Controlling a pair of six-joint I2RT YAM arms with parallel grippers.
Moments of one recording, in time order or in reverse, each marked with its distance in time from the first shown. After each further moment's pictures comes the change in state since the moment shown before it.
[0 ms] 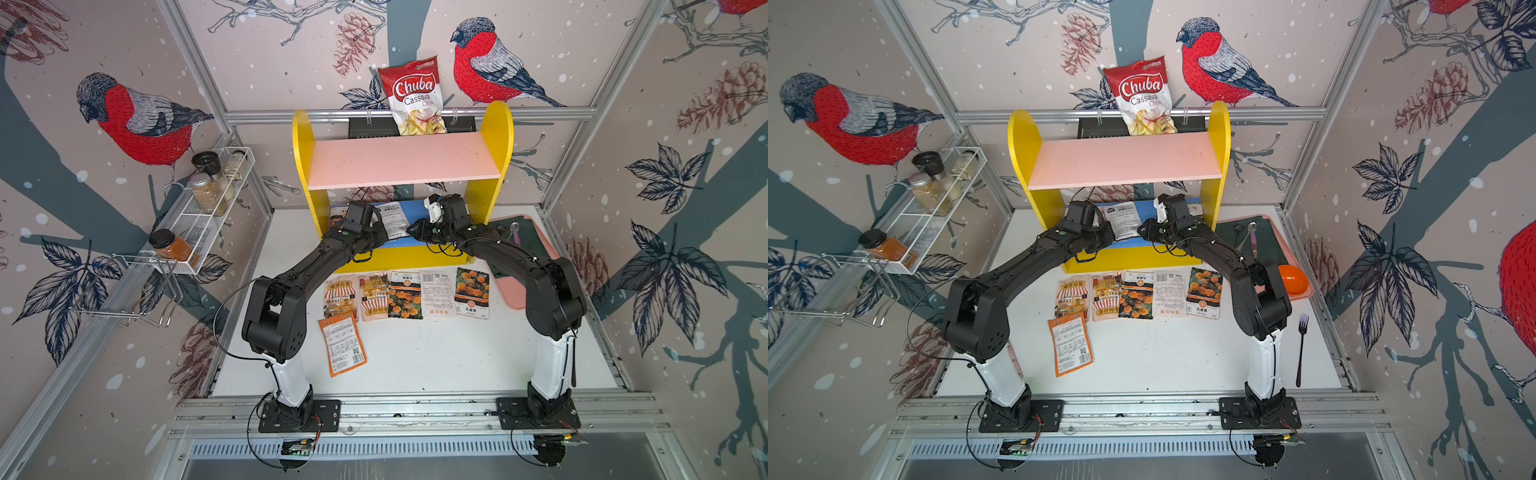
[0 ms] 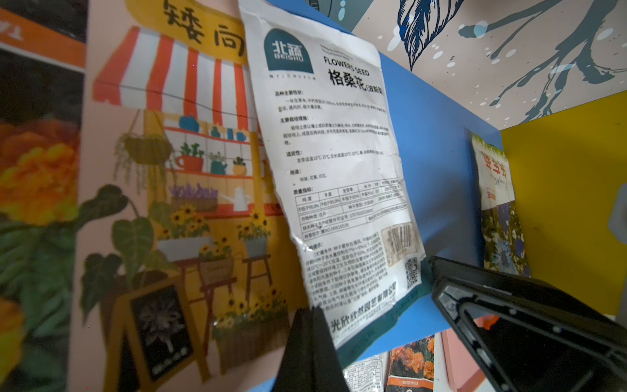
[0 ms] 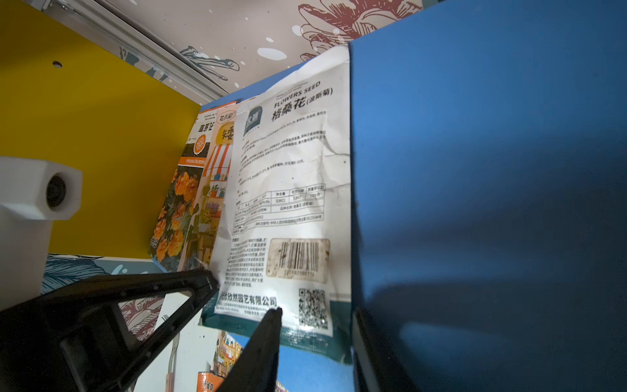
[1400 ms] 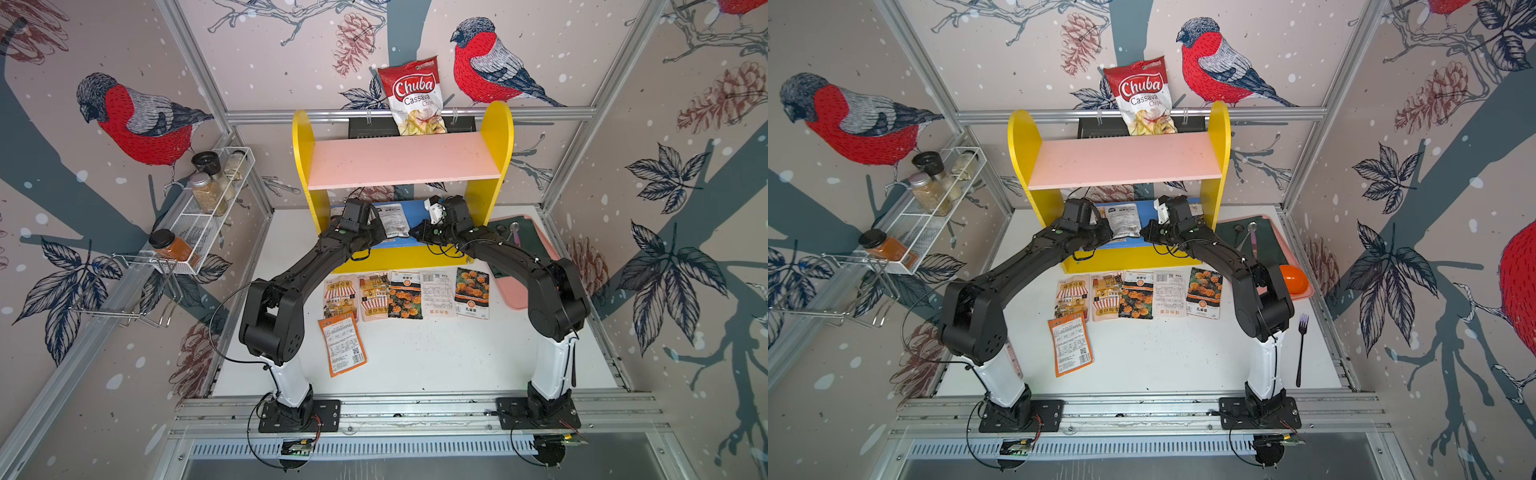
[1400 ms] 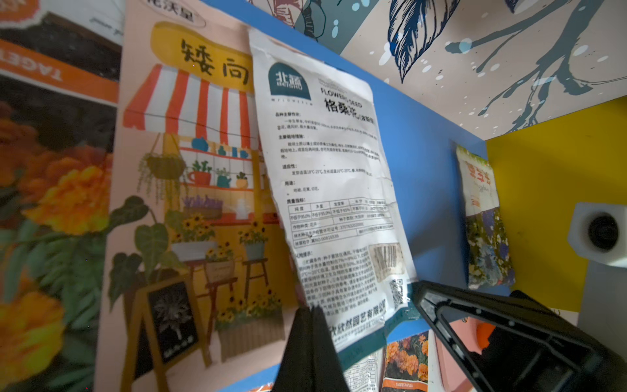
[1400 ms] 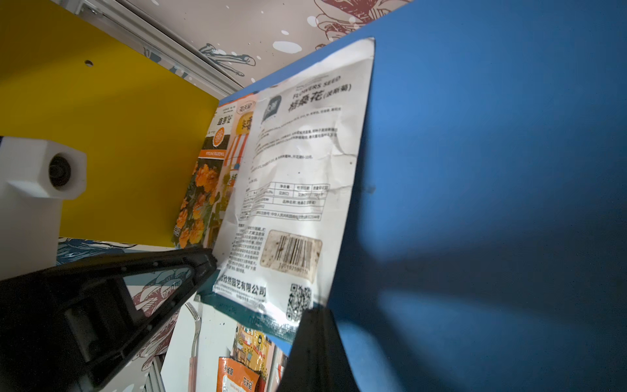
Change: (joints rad) left arm 0.007 -0.027 0.010 0.002 0.003 0.005; right arm -0.007 -0.039 -0.050 0.046 -0.064 0.037
